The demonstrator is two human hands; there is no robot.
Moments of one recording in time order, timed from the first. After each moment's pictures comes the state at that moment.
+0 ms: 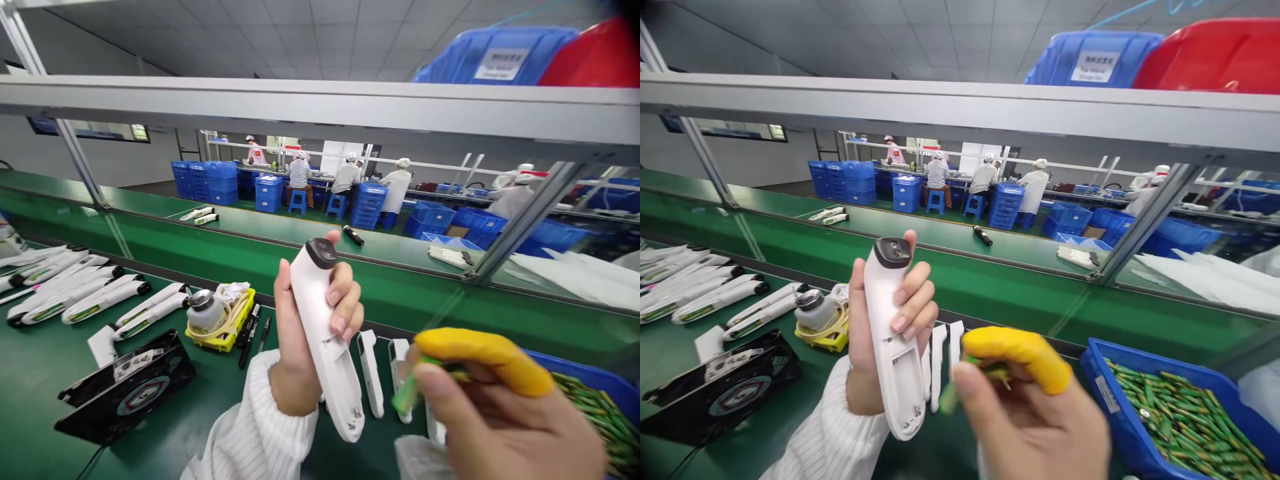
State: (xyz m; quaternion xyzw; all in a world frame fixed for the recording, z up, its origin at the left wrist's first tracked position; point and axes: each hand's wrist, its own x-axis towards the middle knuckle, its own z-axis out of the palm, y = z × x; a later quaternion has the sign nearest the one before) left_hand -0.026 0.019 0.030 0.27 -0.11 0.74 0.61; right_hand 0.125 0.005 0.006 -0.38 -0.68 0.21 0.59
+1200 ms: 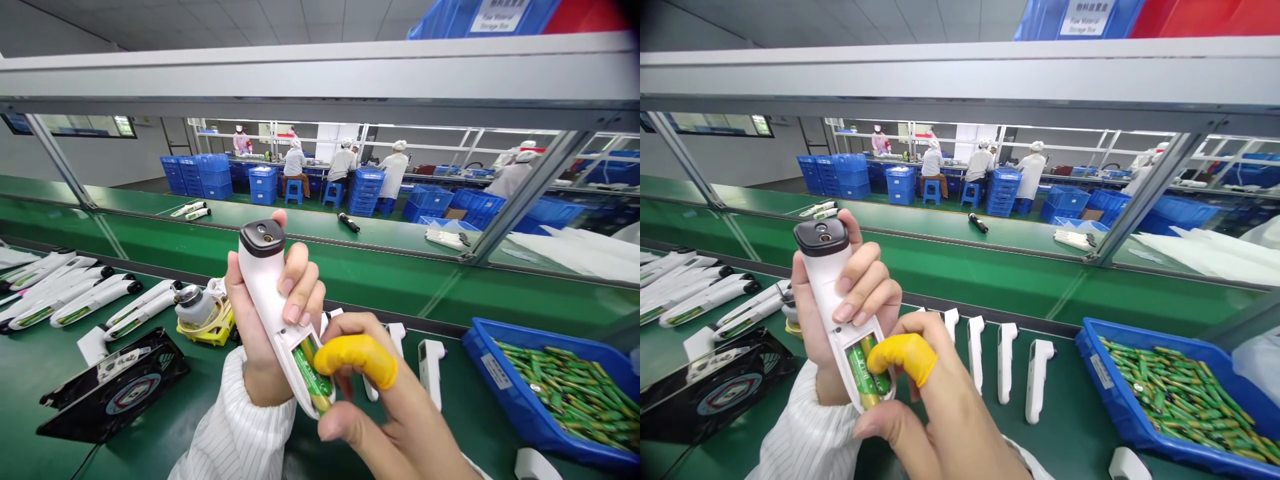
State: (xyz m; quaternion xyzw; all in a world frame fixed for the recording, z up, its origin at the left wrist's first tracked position) left_hand -0.035 0.017 0.032 0.28 -0.09 0.79 0.53; right_hand 0.098 0.004 0.009 -0.20 -0.79 0.39 0.42
